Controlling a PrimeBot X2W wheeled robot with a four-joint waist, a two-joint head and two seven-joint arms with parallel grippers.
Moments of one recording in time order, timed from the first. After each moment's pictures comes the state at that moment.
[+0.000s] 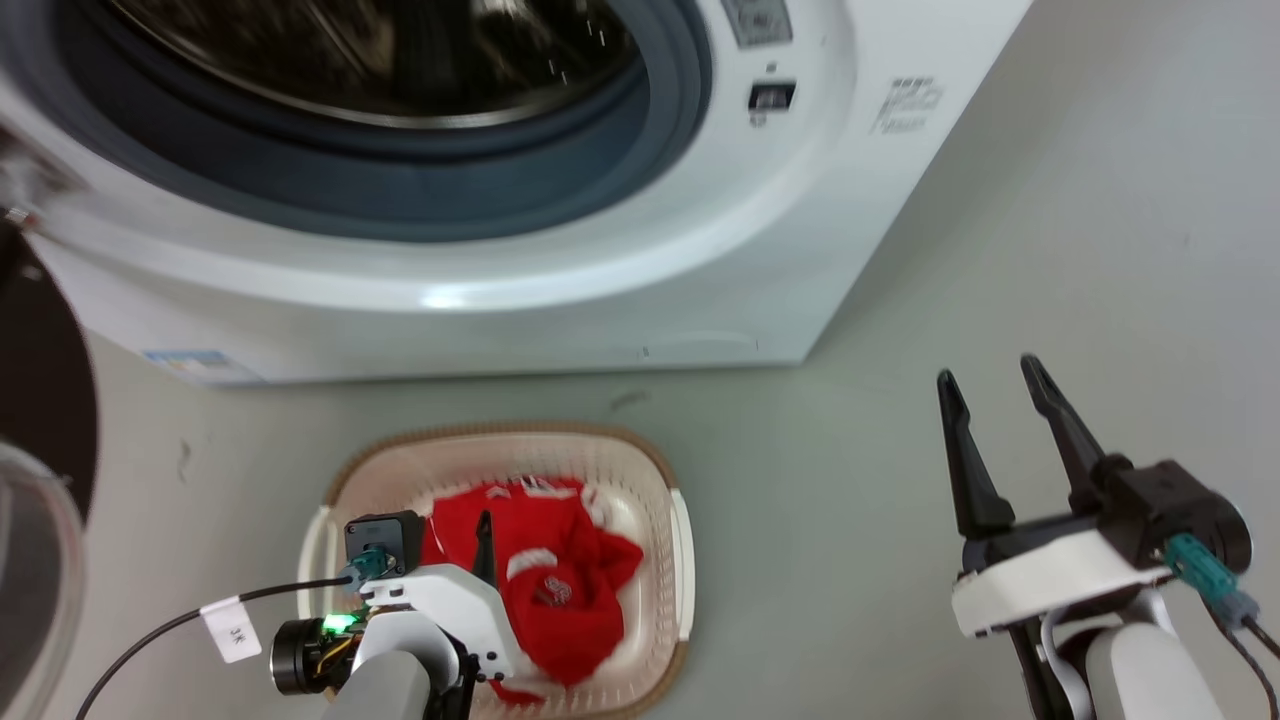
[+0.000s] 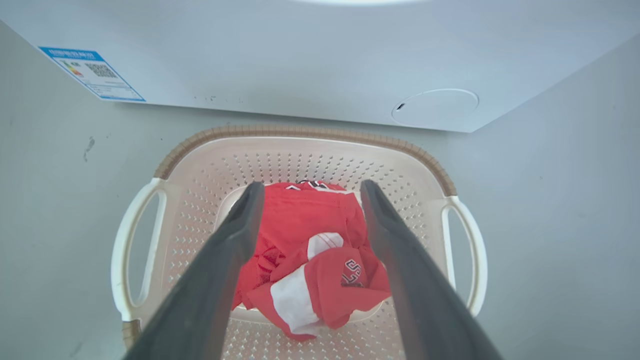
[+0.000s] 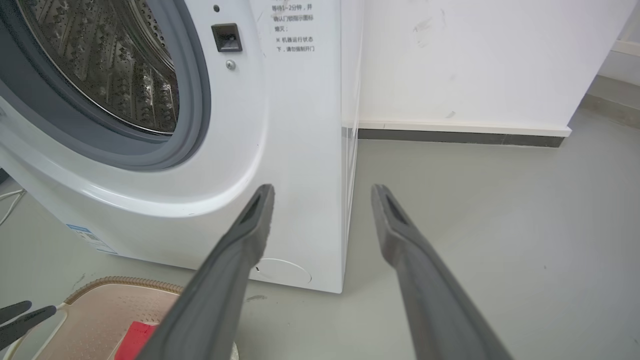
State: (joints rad) left arm -0.43 0.06 -0.19 0.97 -0.34 0.04 -0.26; right arm -0.15 -0.05 0.06 0.09 0.08 0.13 -0.21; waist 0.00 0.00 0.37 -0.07
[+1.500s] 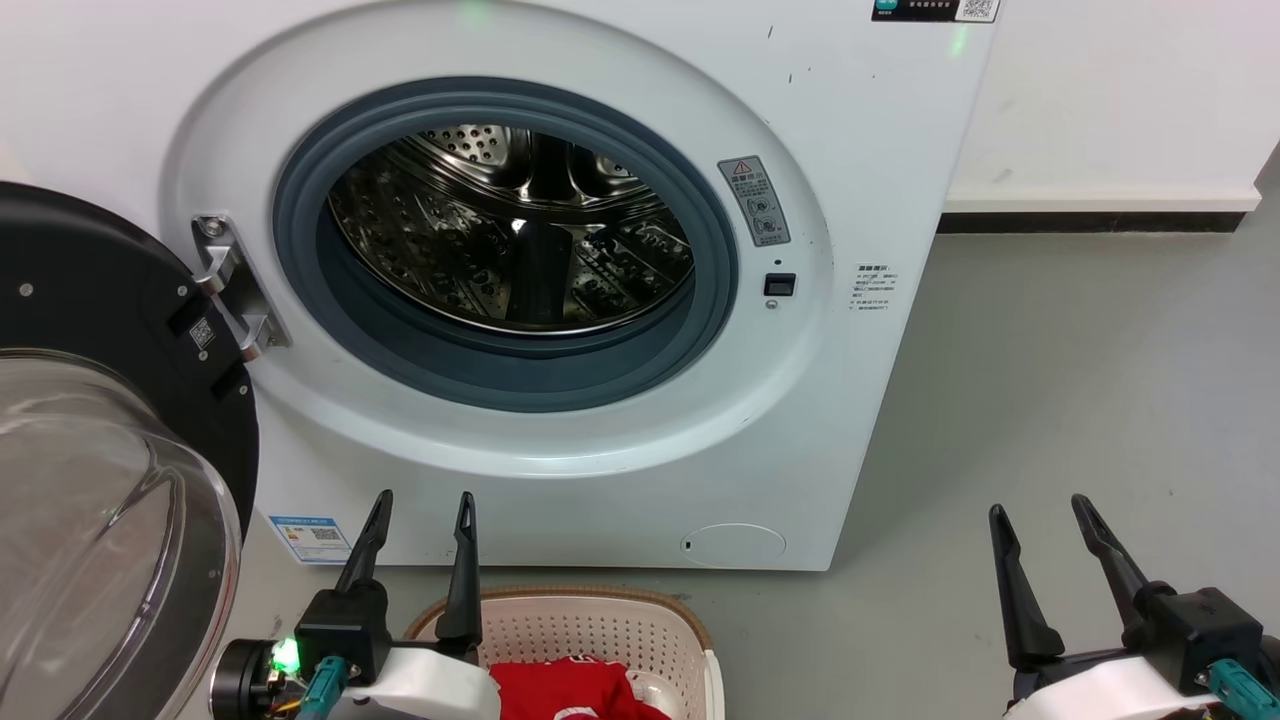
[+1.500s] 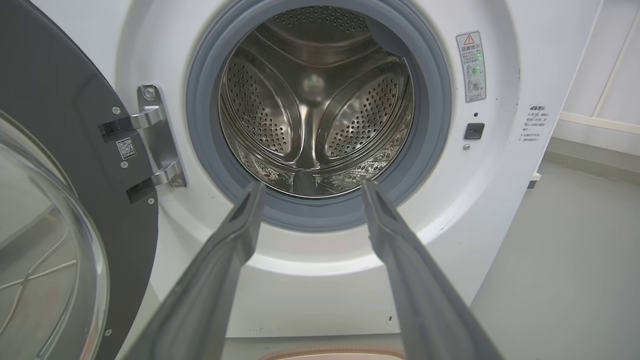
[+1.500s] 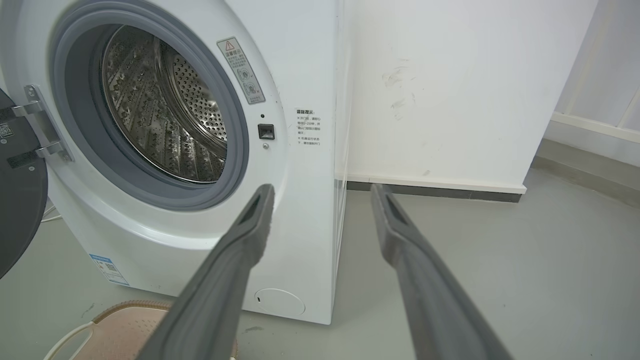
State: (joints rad) left arm 0.00 0.08 -0.13 0.14 -0.10 0.05 -0.26; right arm 0.12 -0.05 -0.01 -0.06 0.05 0.13 -0.12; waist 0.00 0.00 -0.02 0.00
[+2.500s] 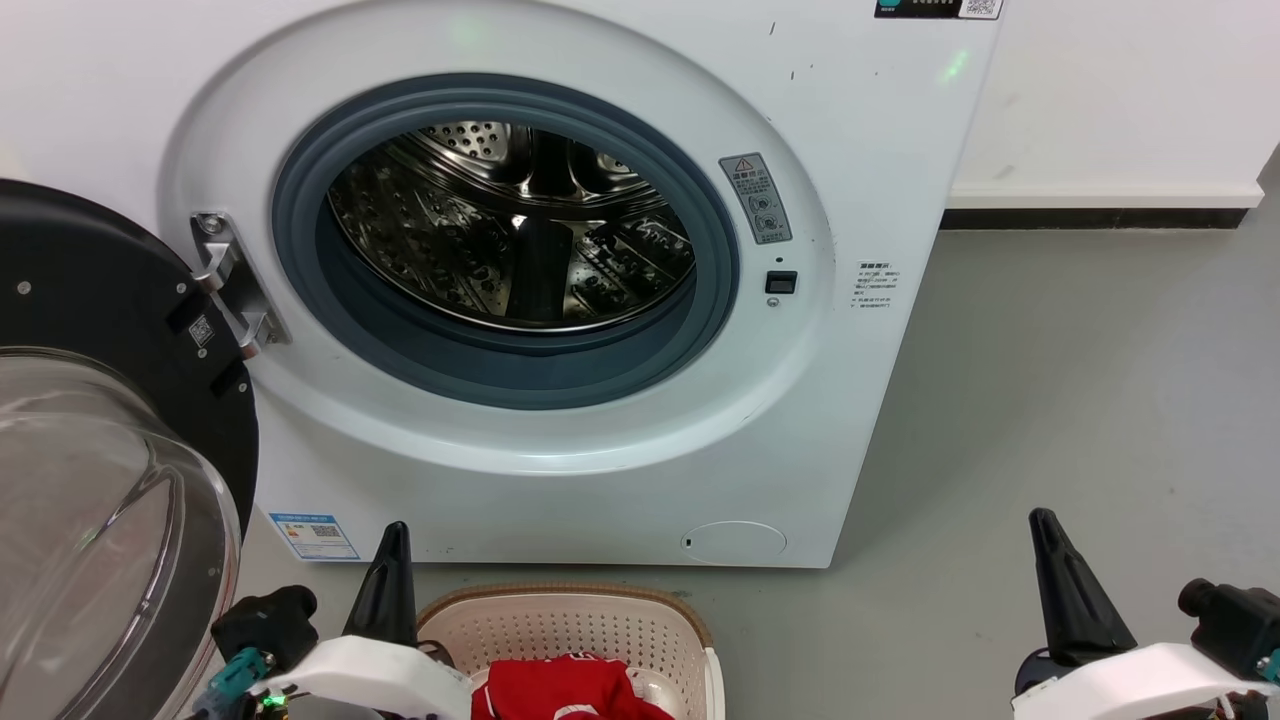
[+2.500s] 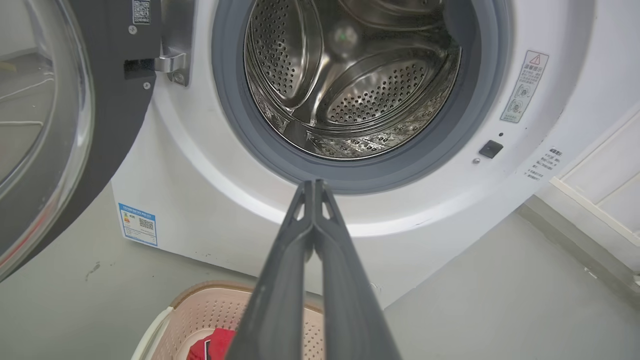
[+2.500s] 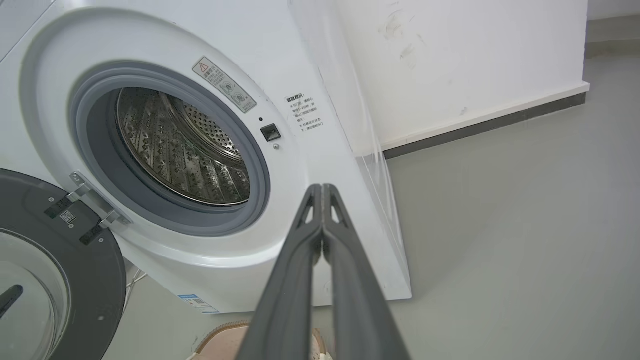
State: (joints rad) left arm 0.00 0.08 -0.08 0.19 -0.47 0.01 -0.17; right arm 0.09 -0.06 0.00 0.03 0.45 0.13 -0.09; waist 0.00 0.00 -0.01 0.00
